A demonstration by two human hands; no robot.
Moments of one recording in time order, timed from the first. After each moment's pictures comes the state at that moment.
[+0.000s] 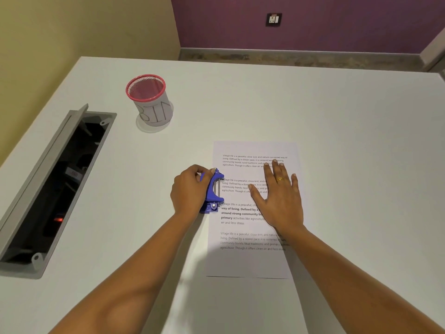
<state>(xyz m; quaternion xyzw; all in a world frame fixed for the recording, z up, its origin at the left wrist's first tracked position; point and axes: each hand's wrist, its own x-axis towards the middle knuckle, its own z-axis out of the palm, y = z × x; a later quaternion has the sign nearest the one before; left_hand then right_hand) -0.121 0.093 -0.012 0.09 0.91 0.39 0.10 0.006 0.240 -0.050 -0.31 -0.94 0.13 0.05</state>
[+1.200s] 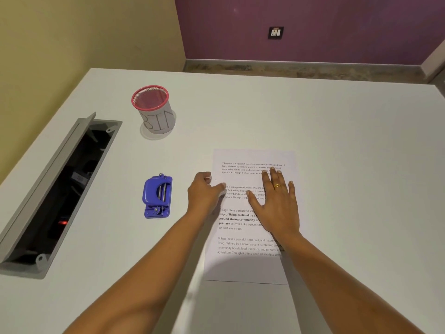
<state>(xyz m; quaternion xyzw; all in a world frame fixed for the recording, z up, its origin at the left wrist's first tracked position) -0.103 0.115 0.008 0.01 0.84 0.49 0.24 0.005 0.241 -0.052 -0.31 -0.94 0.13 0.06</state>
